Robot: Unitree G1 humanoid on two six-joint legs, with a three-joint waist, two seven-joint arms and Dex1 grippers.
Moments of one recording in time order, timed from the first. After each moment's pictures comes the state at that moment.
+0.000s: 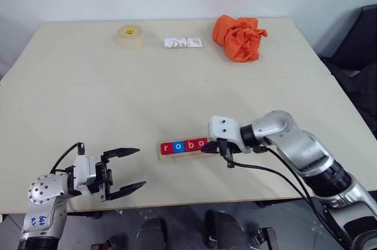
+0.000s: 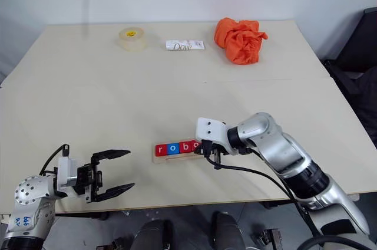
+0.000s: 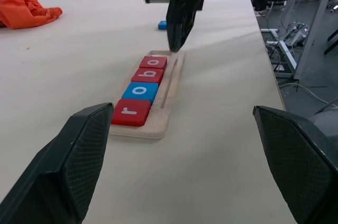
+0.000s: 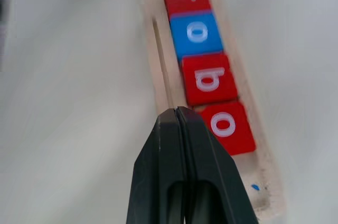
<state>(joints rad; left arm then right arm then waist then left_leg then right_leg) 0.05 0.59 0.21 0.02 -0.54 -0.25 -1.30 -0.62 -0.70 0.36 -0.34 0.20 0.74 1.17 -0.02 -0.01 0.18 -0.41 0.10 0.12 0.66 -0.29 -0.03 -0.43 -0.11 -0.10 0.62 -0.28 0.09</state>
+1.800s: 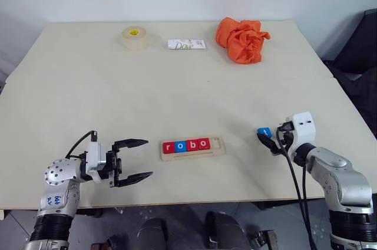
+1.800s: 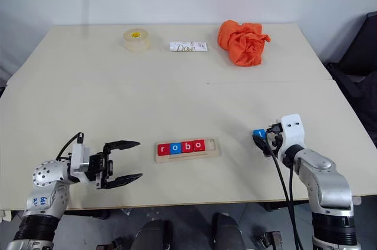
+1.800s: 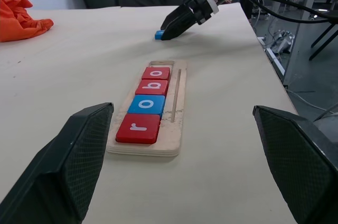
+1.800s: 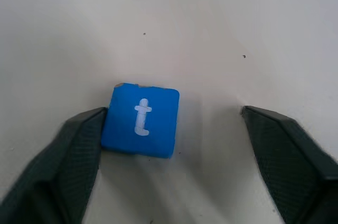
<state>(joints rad) -0.11 0.57 0.14 0.17 -0.53 -0.26 -1.36 -0.18 -0.49 -0.23 -0.24 0.30 0.81 0.41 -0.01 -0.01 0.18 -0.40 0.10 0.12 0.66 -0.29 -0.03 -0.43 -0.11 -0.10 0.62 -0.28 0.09</state>
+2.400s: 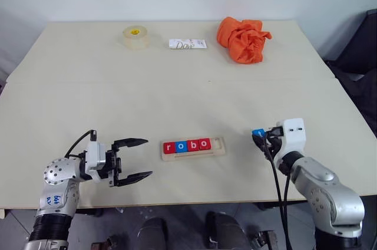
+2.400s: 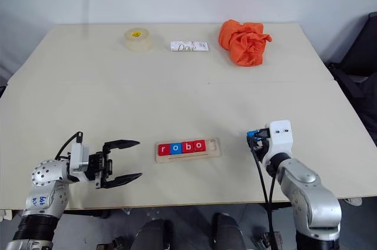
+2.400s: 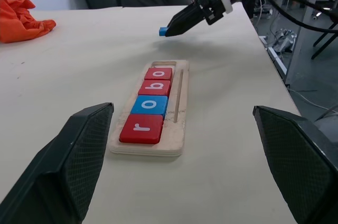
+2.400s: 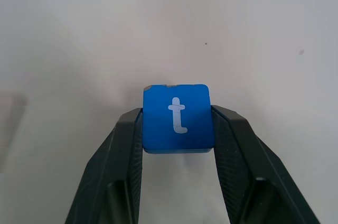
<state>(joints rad) -0.12 0.58 0.15 0.17 -0.53 -0.25 -1.38 -0.05 -0.26 -0.22 -0.63 0.34 1.02 0.16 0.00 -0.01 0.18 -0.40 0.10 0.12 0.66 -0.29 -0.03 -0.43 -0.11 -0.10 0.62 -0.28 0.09</state>
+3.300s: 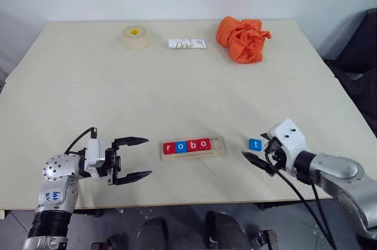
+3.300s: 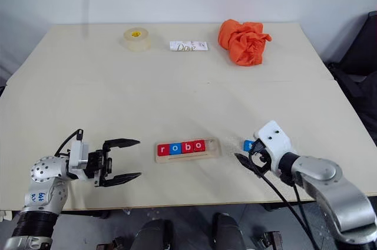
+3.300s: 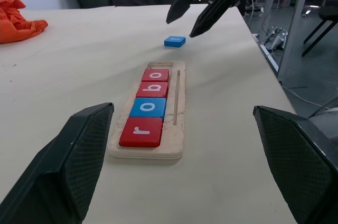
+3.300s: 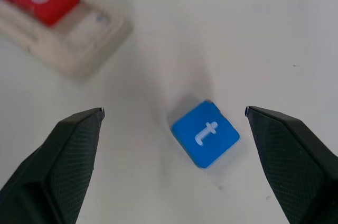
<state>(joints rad) -0.15 0.57 0.14 0.18 -0.53 -0.24 -1.40 -0.12 -0.89 -0.05 -0.52 0.38 0.85 0.68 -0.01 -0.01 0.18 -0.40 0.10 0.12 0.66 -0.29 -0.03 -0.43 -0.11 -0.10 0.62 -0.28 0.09</state>
